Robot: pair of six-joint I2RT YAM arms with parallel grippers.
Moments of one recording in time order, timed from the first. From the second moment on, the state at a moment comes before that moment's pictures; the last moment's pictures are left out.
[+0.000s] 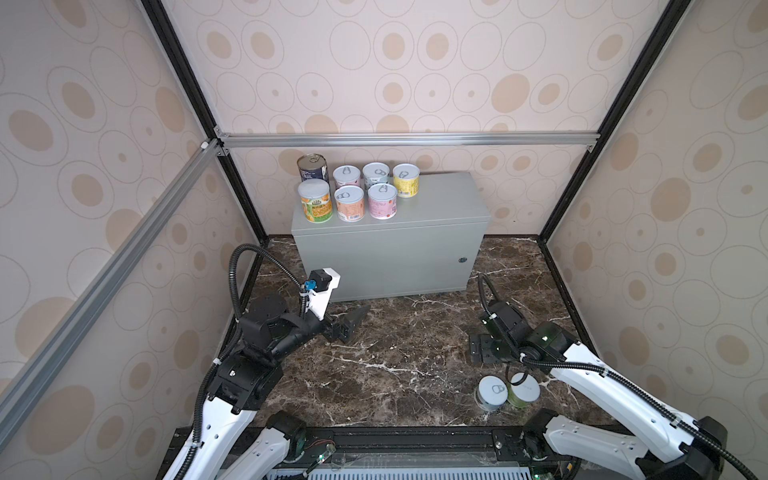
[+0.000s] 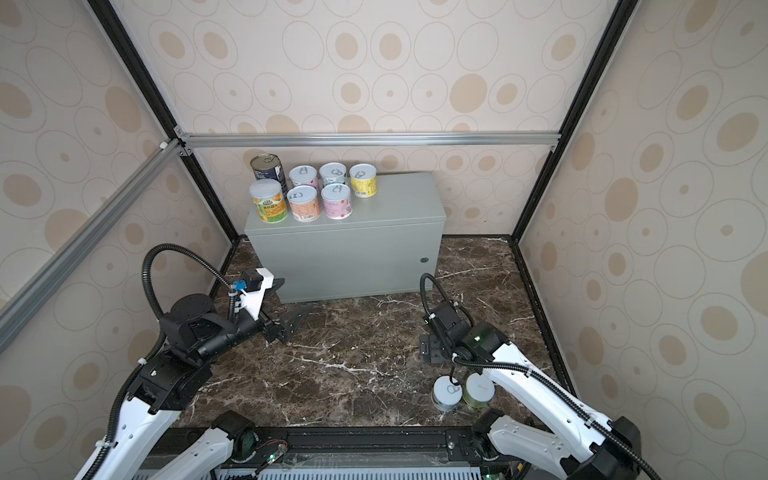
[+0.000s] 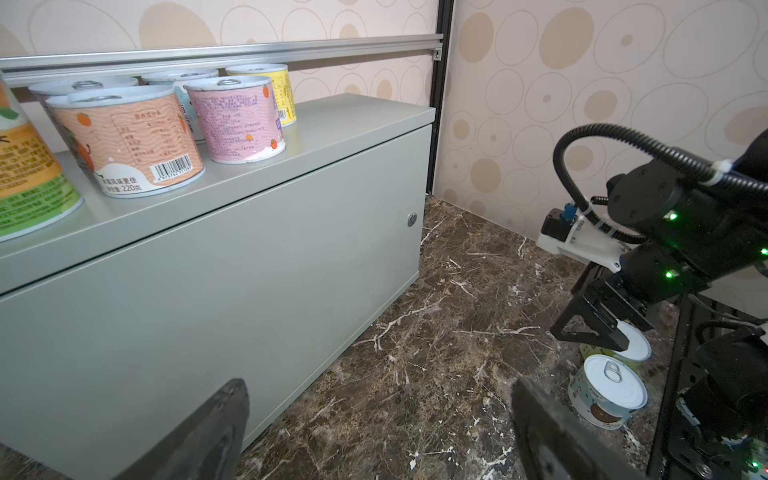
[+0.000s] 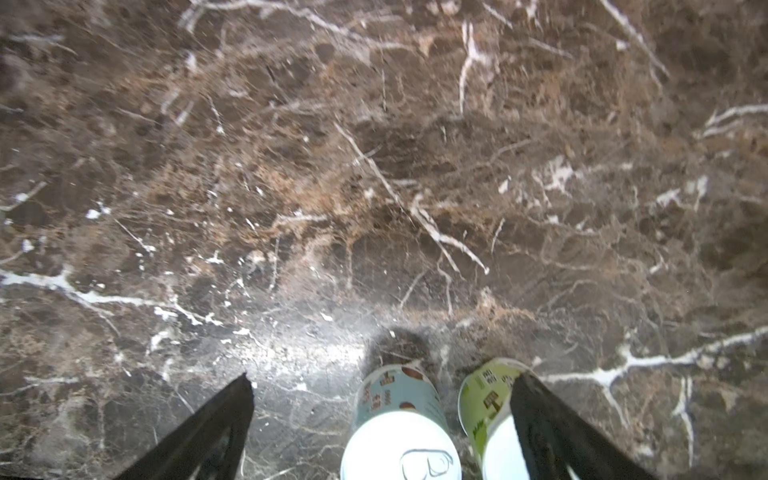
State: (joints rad) left arm -0.42 0.67 0.92 -0.42 0.33 0.07; right arm 0.66 1.01 0.87 -1.06 0.24 0.62
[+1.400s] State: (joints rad) left arm -0.42 0.71 0.92 -0.43 0.43 0.09; right arm 0.83 1.50 0.94 -0.70 0.14 0.60
